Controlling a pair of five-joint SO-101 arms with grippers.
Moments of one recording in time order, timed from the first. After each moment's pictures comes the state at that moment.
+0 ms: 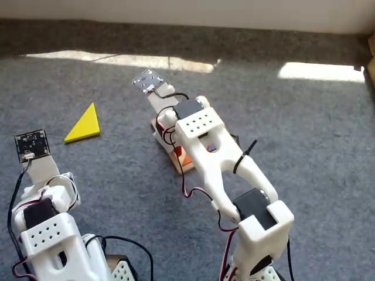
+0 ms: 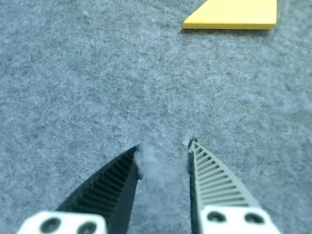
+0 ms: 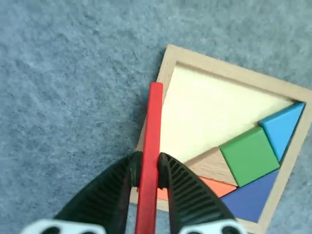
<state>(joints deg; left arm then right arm) -36.4 -65.1 74.6 56.8 -4.3 -36.4 12.6 -1.4 65.3 19.8</state>
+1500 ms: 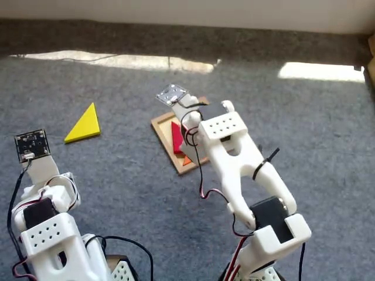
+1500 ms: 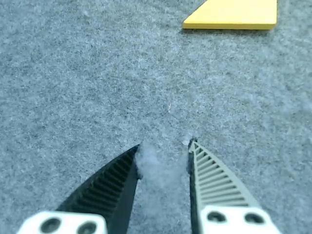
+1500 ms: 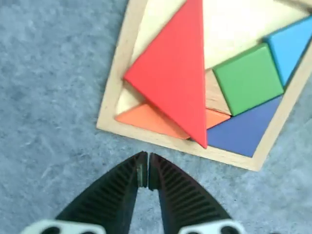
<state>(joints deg) -36.4 -65.1 74.6 56.8 -4.3 -28.2 5.4 11.2 69.8 26.7</state>
